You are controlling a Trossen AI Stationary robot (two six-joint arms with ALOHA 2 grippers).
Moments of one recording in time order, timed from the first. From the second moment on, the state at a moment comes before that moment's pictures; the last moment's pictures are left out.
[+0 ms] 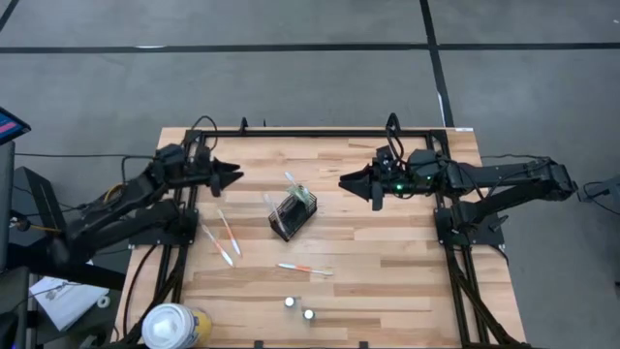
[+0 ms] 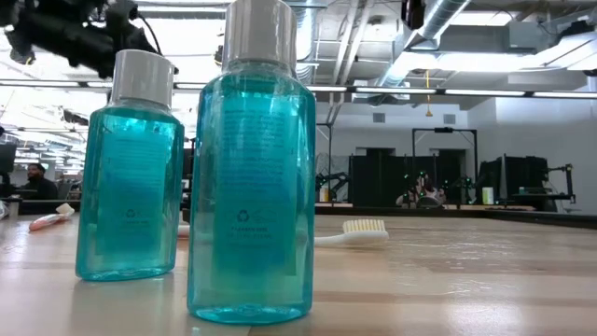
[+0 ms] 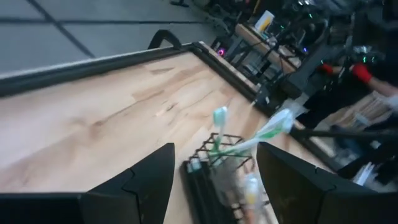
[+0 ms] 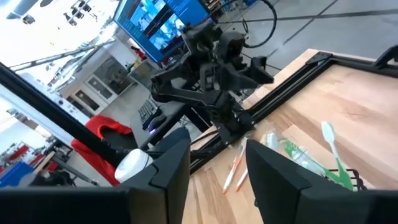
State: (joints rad) left arm 0.68 0.44 0.40 -0.24 0.34 -0.48; right arm 0.04 1.10 0.96 0.03 0.11 0.70
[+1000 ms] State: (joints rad) left arm 0.48 0.65 0.83 -1.19 0.30 -0.90; right arm -0.21 1.10 0.96 -0.01 -0.08 0.62
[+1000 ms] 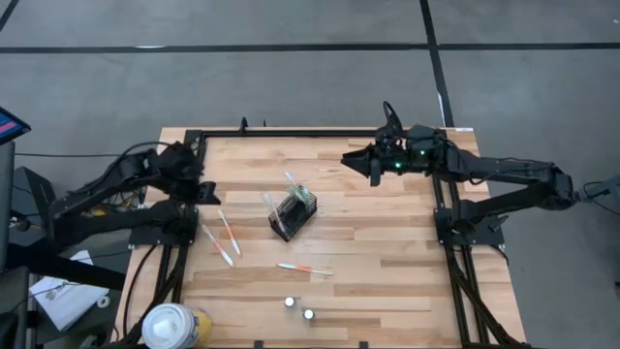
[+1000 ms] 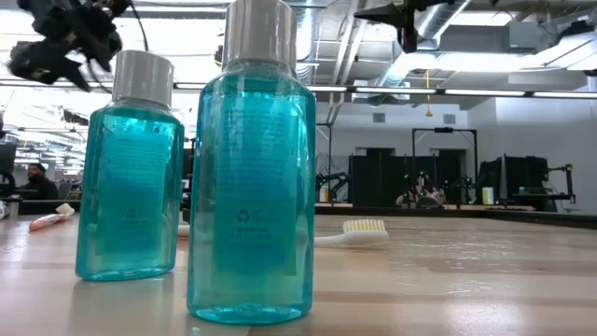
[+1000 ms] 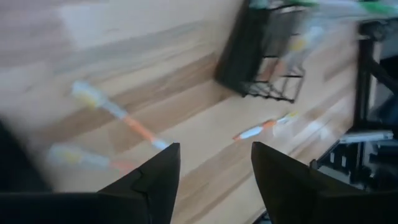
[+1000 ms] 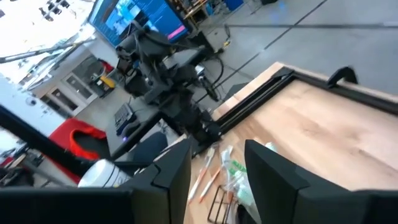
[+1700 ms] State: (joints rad) left arm 0.00 0.98 0.77 -1.28 0.09 -0.09; right arm -0.32 1.10 0.96 -0.05 -0.40 0.62
